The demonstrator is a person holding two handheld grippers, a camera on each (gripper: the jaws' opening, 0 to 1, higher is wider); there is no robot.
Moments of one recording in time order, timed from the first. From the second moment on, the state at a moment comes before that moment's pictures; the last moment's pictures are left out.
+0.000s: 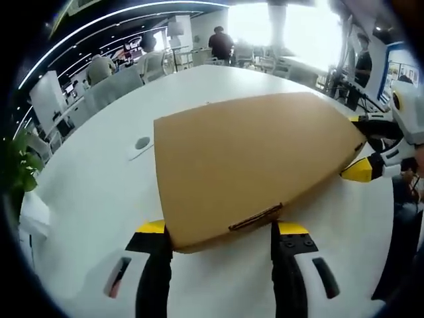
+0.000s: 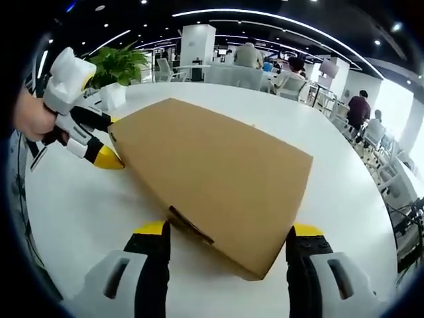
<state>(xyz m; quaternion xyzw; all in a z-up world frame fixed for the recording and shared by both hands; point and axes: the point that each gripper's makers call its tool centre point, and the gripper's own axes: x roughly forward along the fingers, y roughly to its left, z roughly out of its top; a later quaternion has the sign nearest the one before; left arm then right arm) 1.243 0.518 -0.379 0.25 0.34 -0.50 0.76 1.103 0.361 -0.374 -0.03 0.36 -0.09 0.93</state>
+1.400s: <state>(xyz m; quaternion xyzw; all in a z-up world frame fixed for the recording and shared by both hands) 1.198 0.556 -0.381 0.21 0.34 -0.47 0.79 1.081 0.381 -0.373 -0.07 0.38 -0.04 0.92</state>
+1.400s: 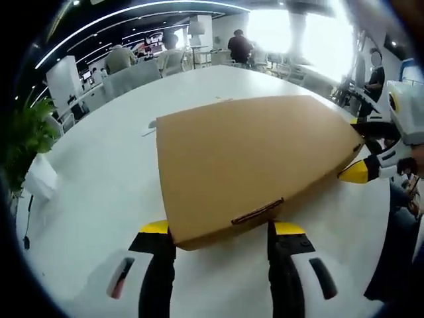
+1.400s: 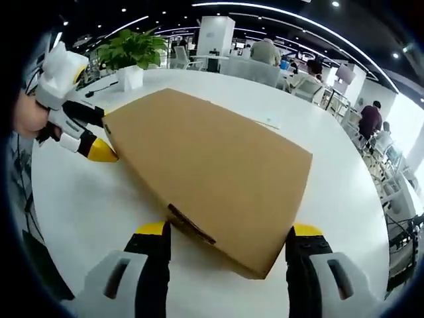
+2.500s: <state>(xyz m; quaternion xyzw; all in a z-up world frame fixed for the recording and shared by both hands) 1.169 0.571 -0.382 0.17 0.36 -0.42 0.82 1.080 0.388 -0.373 -0.03 0.39 0.01 0.92</state>
